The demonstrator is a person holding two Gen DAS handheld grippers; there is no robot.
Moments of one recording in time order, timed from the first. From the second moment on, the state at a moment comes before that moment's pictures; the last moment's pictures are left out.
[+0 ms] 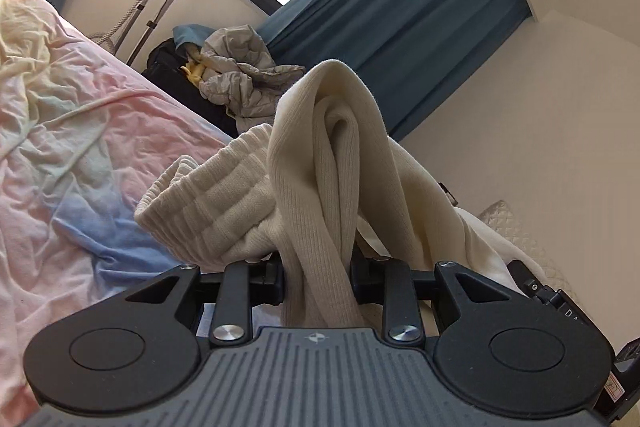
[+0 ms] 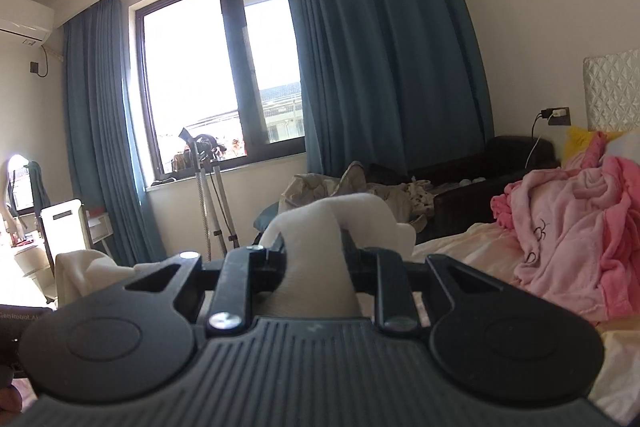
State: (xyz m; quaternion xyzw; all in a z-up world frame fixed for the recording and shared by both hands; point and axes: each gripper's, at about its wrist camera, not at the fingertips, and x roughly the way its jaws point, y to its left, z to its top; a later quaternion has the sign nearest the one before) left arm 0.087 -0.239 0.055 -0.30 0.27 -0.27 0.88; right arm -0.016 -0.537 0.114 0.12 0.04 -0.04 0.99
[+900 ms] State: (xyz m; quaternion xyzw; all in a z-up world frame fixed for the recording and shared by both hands) left arm 0.155 -0.425 -0.109 -0.12 0.36 -0.36 0.85; right arm -0.011 -0.709 -0.102 0.20 0.24 -0.24 0.92
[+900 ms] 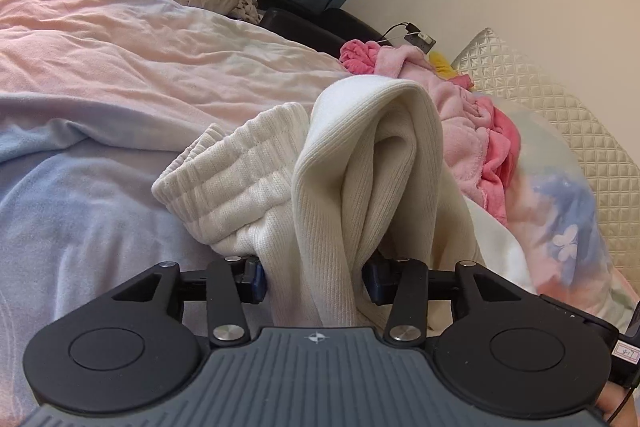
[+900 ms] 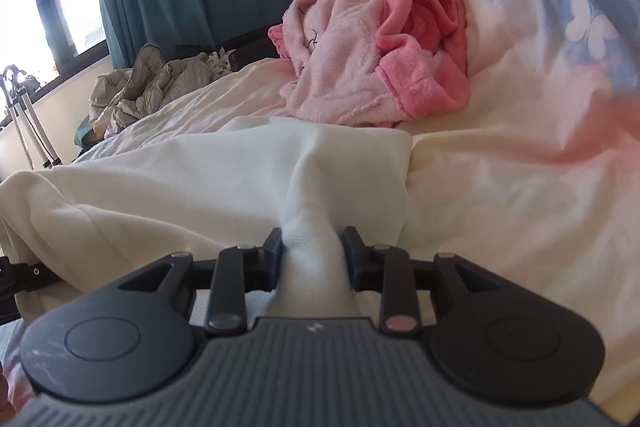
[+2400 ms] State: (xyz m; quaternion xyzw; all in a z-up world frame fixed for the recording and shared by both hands) left arm -0.009 0.011 0.082 0.00 0.16 -0.02 0.99; right arm -0.006 -0.260 0.073 0.03 0.12 0.09 0.99
